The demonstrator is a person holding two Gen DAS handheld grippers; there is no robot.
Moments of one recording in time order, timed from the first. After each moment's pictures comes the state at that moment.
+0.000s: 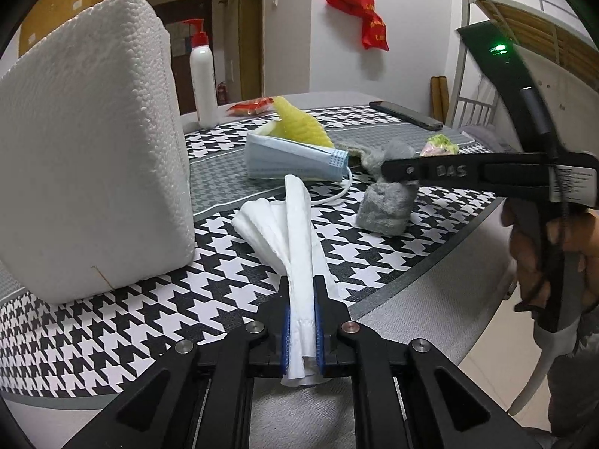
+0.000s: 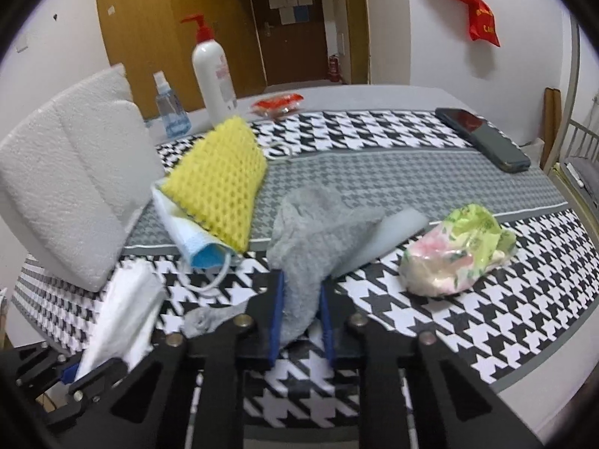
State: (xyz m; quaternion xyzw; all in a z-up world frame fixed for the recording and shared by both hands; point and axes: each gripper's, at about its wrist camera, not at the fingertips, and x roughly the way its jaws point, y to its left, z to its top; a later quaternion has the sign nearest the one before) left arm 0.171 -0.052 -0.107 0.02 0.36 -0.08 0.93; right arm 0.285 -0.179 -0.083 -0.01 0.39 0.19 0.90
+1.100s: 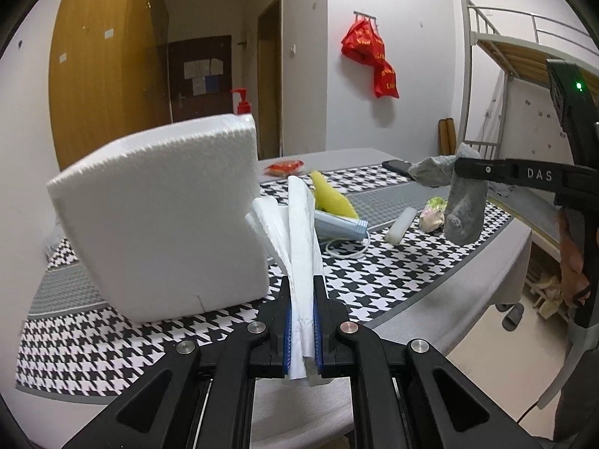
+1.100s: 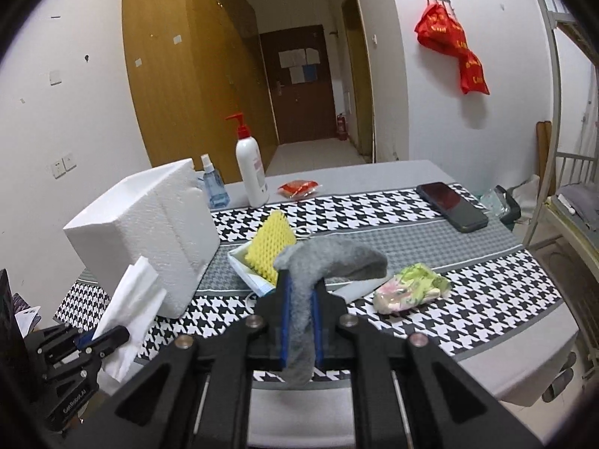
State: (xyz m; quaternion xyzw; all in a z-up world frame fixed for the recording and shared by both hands) left arm 0.109 -0.011 -0.042 0.02 0.28 -0.05 0.96; right arm 0.208 -0.209 0.006 0.02 0.28 0.21 0.94
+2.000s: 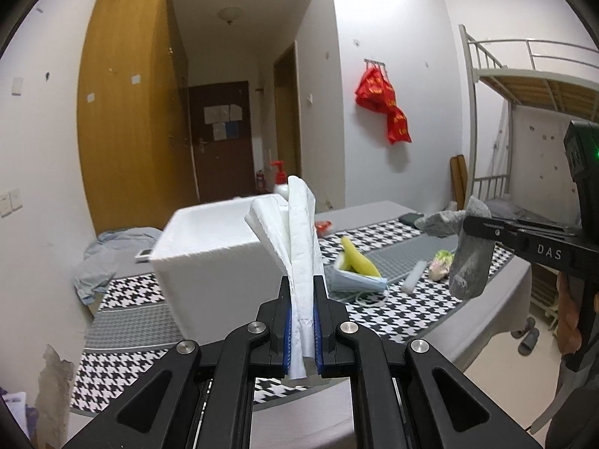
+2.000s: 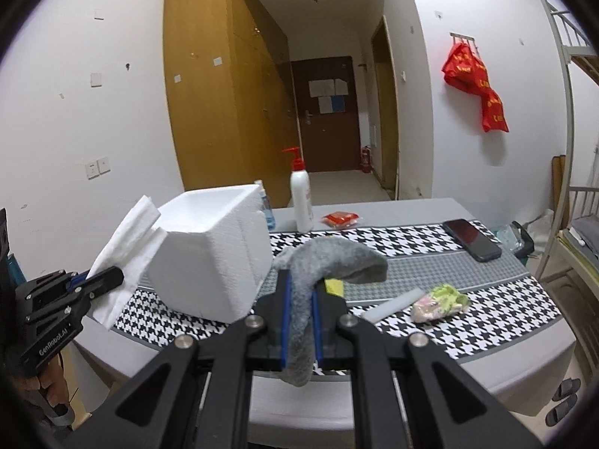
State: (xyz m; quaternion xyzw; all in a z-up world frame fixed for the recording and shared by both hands) left arm 0.061 0.017 0.018 0.03 0.19 -0.01 0.98; right arm 0.142 -0.180 0.040 0.01 0.21 0.26 0.94
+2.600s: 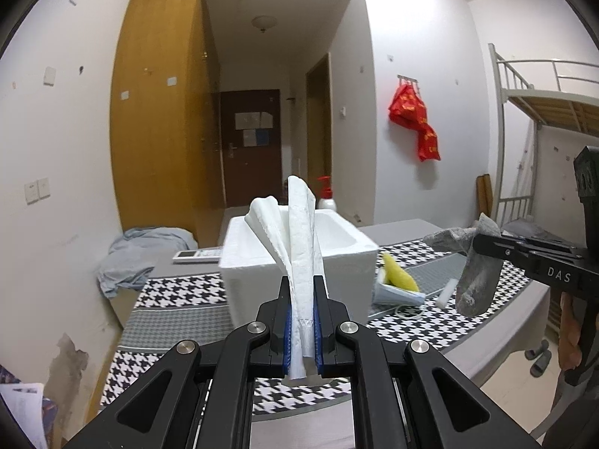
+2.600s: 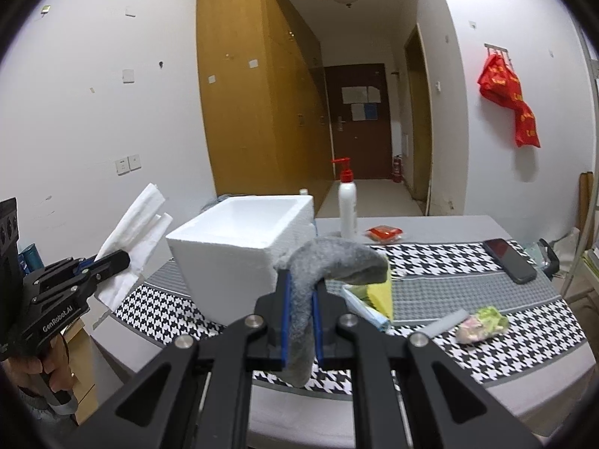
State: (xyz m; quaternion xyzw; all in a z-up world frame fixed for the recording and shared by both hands) left arm 0.047 0.059 0.028 0.01 0.16 0.04 0.99; right arm 0.137 -0.137 0.049 0.00 0.20 0.32 0.93
